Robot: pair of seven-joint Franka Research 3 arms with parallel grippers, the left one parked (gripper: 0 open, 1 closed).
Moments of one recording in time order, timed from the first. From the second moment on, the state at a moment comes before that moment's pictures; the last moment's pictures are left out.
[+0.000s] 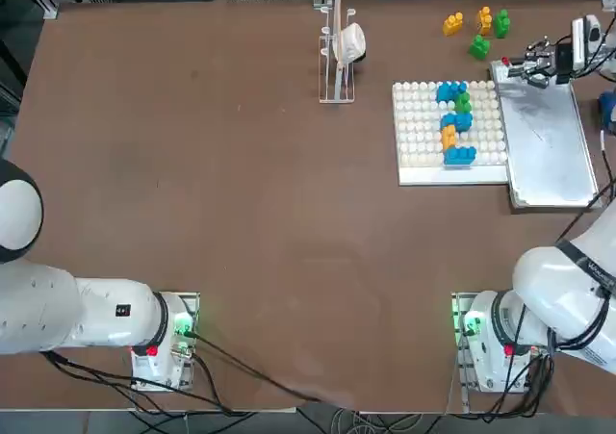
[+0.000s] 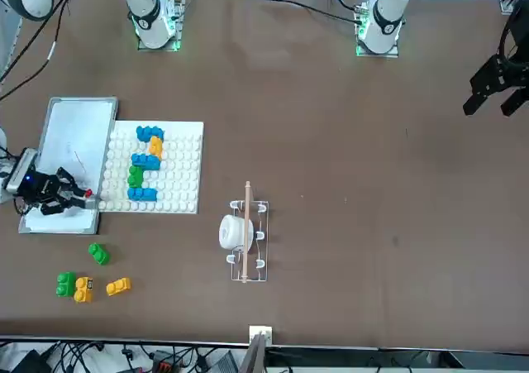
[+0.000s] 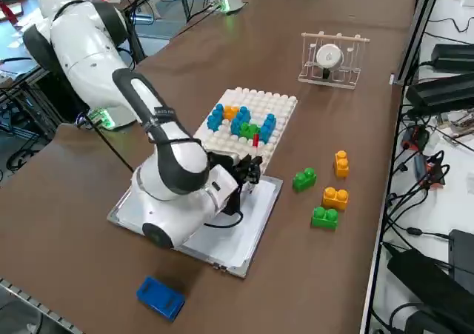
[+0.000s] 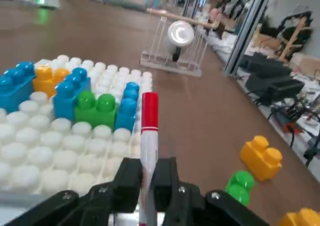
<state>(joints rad) -0.64 0.92 0.05 -1.28 0.89 1.51 -2.58</state>
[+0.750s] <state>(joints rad) -0.54 0.78 0.06 -1.23 0.50 1.71 -2.35</state>
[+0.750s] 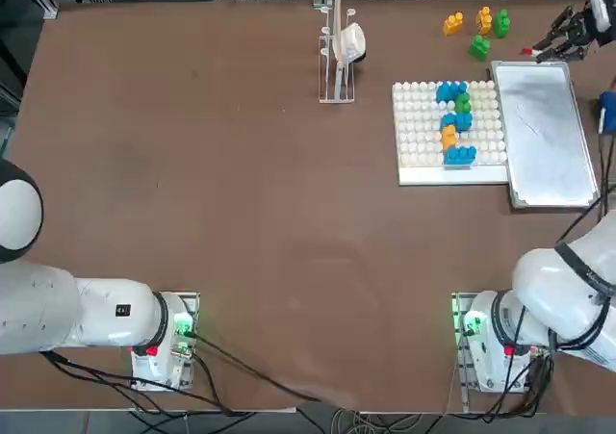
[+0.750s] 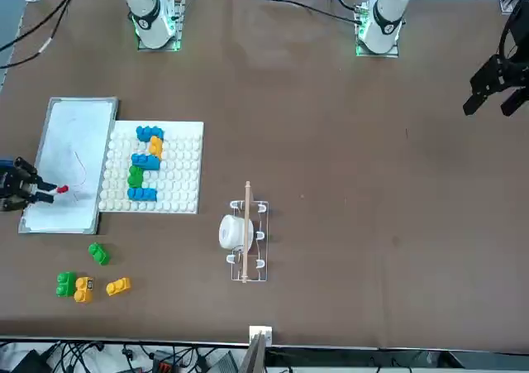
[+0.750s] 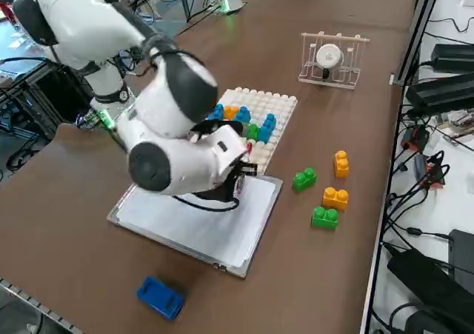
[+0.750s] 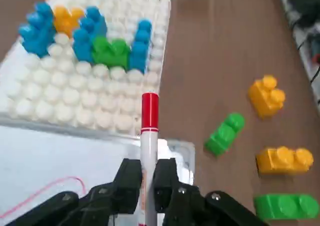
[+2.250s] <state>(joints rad) -0.33 0.85 0.01 -1.33 0.38 2.09 -2.16</state>
